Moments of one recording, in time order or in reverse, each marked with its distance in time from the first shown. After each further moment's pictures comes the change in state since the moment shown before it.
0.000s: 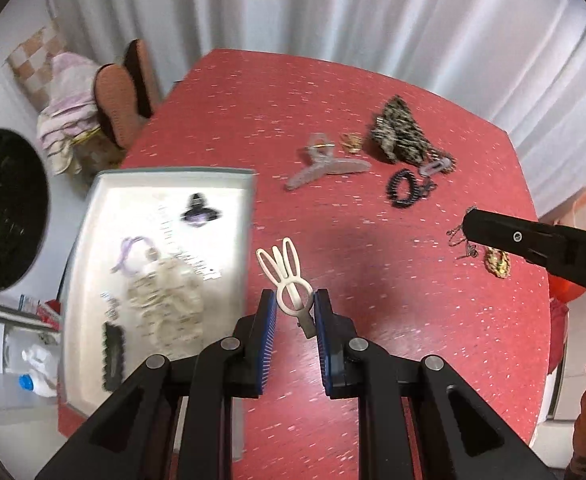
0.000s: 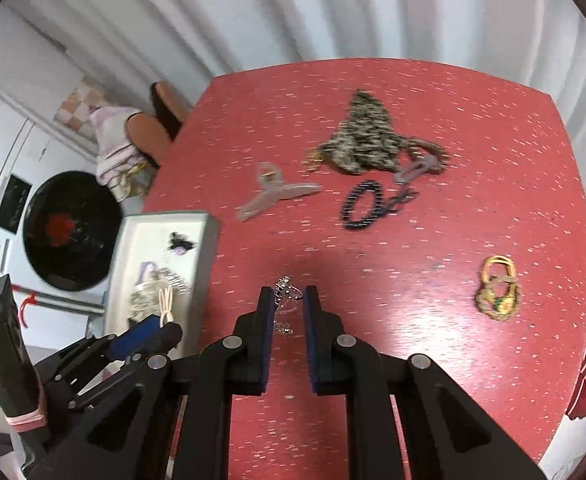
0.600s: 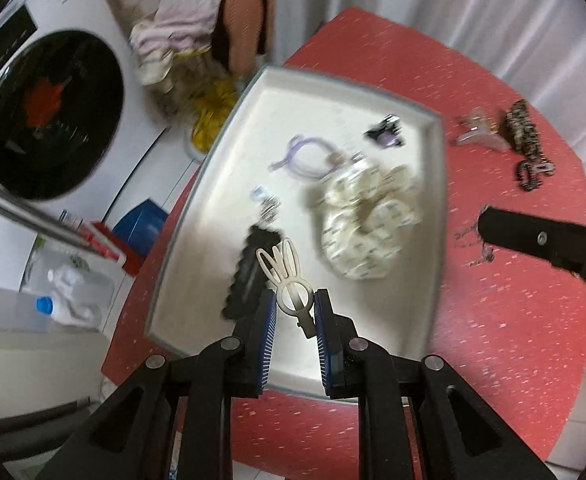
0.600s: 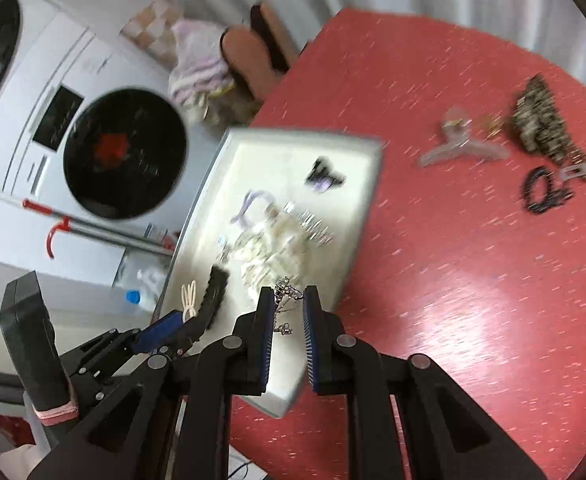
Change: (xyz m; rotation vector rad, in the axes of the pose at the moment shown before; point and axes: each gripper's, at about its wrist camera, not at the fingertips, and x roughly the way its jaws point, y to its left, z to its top) left arm 0.012 0.140 -0.077 -0.218 0.095 0.139; right arm 0.089 0.137 -0.042 -0.176 0.195 0.140
